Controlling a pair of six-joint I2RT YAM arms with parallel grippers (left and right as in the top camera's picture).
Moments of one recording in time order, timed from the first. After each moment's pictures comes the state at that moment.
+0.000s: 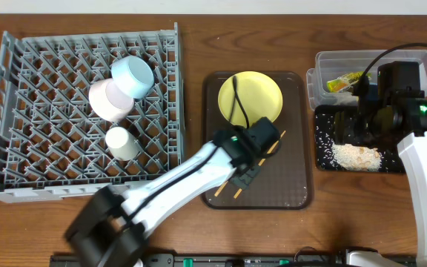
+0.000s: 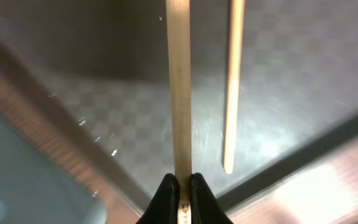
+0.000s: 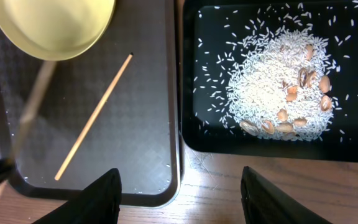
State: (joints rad) left arm -0.88 1.68 1.26 -0.98 -0.06 -0.21; right arm -0.03 1.39 1.33 -1.22 -0.14 0.06
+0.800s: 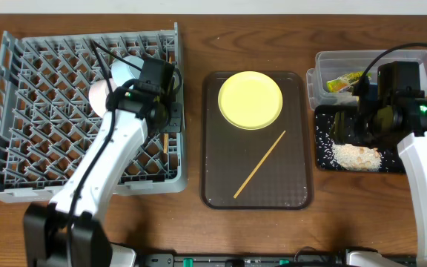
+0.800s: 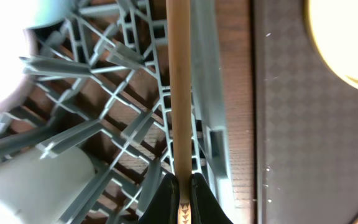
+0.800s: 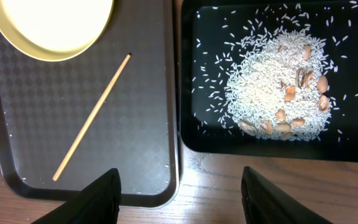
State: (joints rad) left arm -0.27 1.60 1.26 -0.92 -0.02 -0.20; right arm -0.03 1.39 1.33 -1.22 -0.14 0.06
